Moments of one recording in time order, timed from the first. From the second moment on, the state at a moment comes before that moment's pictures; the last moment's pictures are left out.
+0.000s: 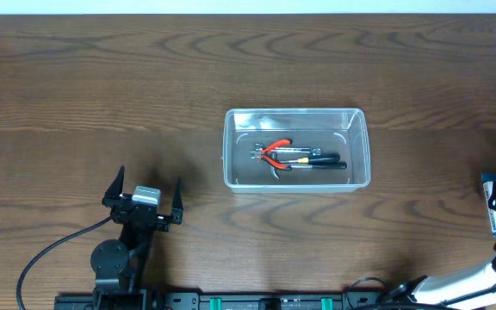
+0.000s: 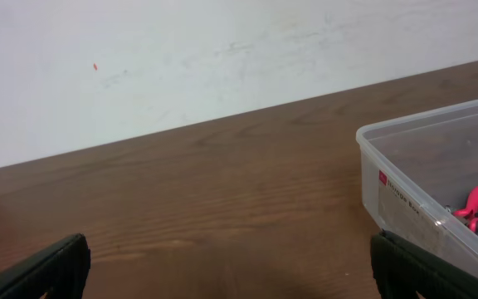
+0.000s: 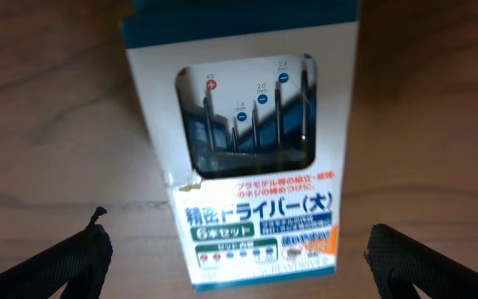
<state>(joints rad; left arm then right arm) 0.00 0.01 0.02 -0.10 0.17 0.17 -0.90 1.91 1.33 -0.94 0.07 -0.78</state>
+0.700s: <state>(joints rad) 0.00 0.01 0.02 -0.10 0.17 0.17 -0.90 2.00 1.33 -0.88 0.06 -0.80</state>
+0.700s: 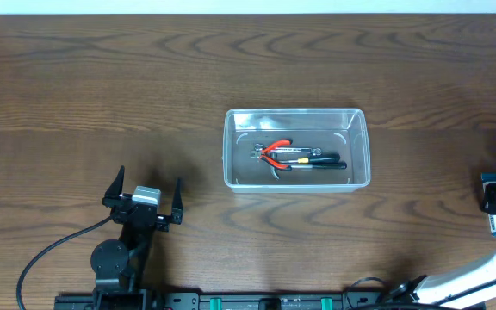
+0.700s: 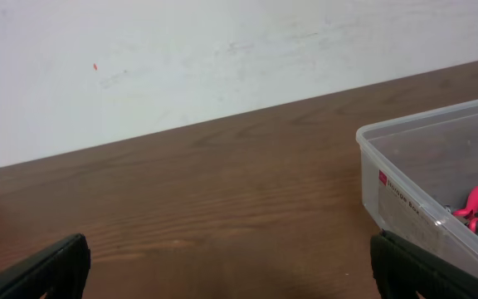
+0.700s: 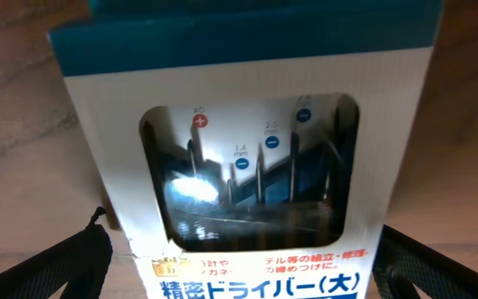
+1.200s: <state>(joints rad) 0.00 0.01 0.02 -0.10 0.17 0.17 -0.90 2.00 1.33 -0.87 0.06 -0.80</state>
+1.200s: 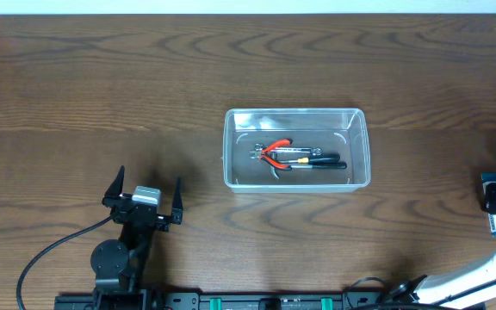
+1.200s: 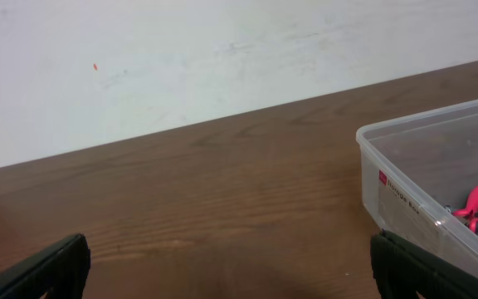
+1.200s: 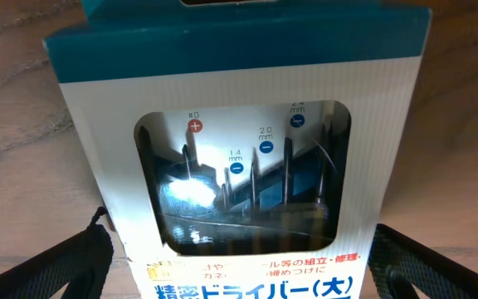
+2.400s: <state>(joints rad) 0.00 0.01 0.02 -0.10 0.17 0.17 -0.92 2.00 1.33 -0.88 0.04 -0.82</state>
